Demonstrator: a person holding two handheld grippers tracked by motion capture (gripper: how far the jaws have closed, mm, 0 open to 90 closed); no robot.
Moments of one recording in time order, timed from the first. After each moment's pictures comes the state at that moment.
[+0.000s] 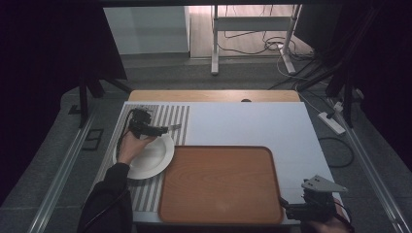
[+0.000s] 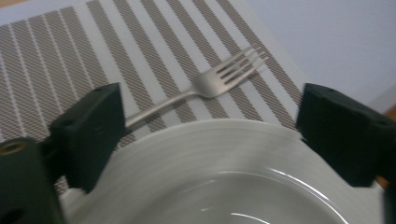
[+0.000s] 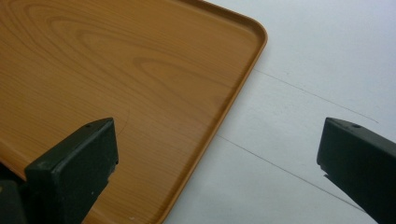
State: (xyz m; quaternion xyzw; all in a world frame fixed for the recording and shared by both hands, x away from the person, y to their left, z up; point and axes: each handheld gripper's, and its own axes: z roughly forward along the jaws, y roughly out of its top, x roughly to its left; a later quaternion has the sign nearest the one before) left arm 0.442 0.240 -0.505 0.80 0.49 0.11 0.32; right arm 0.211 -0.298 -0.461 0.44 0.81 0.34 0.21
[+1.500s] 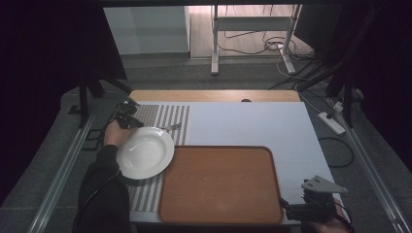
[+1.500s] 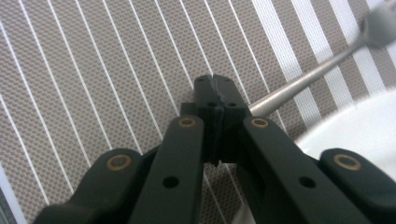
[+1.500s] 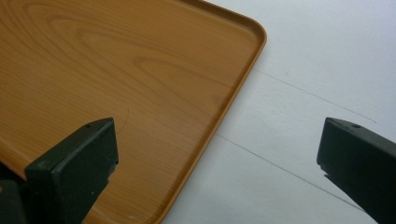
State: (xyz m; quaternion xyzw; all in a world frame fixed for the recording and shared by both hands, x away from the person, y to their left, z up) left arm 0.489 0.306 -0.525 0.82 0.55 0.03 0.19; right arm 0.210 -0.297 -0.461 0.43 0.81 0.33 0.22
